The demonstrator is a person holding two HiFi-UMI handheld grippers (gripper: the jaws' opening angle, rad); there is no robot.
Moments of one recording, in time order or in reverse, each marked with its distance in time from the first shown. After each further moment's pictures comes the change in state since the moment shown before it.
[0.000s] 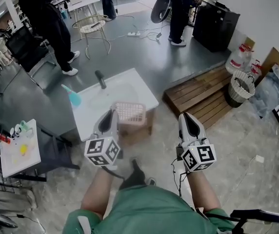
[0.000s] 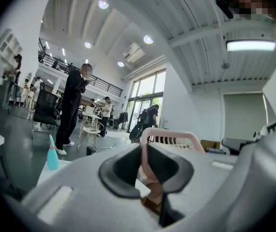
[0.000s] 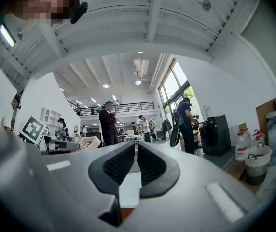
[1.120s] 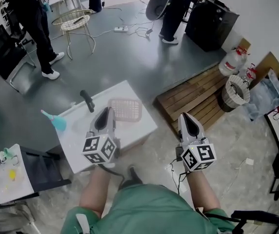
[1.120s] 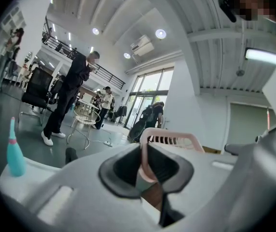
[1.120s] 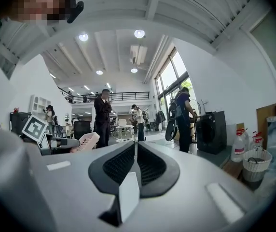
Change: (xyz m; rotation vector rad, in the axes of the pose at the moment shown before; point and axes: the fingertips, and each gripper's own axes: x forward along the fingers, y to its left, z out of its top) left arm 0.268 0.144 -0.014 -0.131 0.038 -0.049; right arm 0.262 -0.085 -0.048 -0.033 0.133 -0.086
